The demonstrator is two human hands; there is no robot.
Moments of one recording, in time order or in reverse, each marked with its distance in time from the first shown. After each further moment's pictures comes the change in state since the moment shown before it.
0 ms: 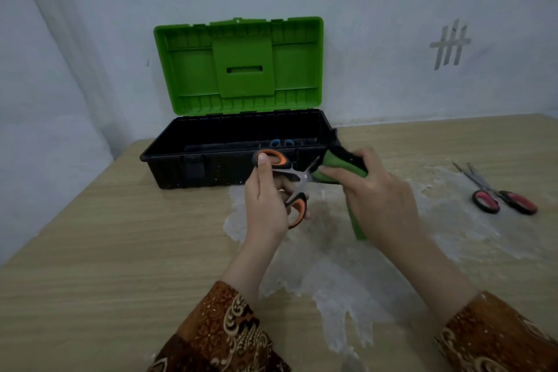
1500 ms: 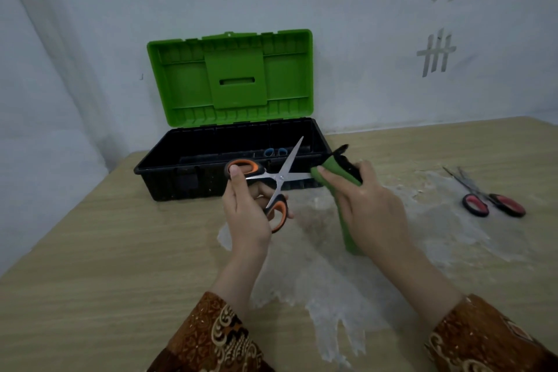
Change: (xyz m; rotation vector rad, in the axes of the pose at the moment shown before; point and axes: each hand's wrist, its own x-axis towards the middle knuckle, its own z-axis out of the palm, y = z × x) left_hand 0.001 0.001 -0.003 -0.082 0.126 0.065; right_hand -0.007 0.007 0.011 0.018 -0.007 0.114
